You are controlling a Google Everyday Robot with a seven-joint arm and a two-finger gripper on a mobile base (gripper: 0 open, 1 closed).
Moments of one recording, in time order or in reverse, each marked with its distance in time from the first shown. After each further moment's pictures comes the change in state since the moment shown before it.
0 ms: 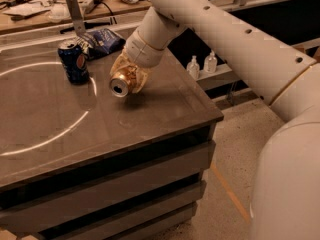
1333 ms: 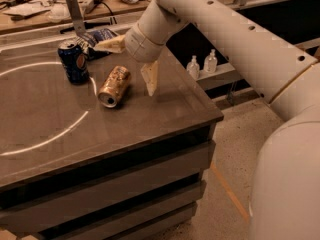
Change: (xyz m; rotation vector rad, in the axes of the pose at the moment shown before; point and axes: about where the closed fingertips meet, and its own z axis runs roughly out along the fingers) arm -0.002 -0.015 -0.010 0.051 -0.016 0.007
